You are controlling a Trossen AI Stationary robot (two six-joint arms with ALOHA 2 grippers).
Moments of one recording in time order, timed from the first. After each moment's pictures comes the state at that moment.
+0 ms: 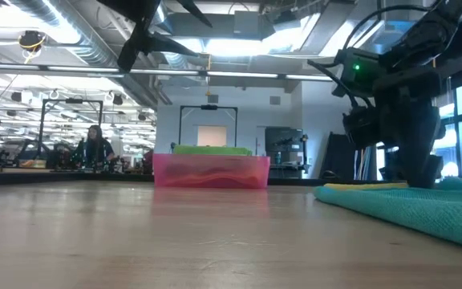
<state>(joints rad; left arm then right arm) -0.26 1.27 0.79 0.11 -0.74 -1.19 -0.12 1.44 0.55 -0.35 -0.58 0.63</state>
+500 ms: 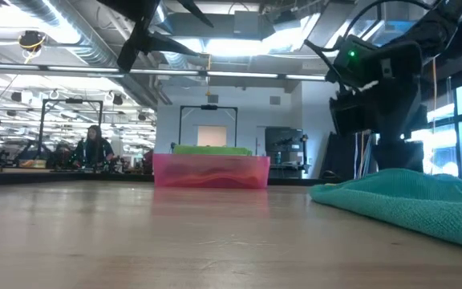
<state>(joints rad) -0.26 1.27 0.79 0.11 -0.74 -1.19 -0.12 1.44 0.55 -0.15 -0.71 0.71</state>
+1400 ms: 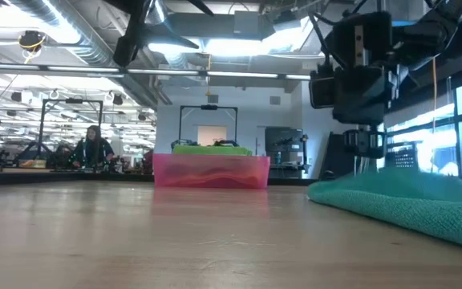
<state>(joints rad) -0.30 1.27 0.79 0.11 -0.66 -1.19 -0.12 1.44 0.55 0.21 -0.73 0.87</state>
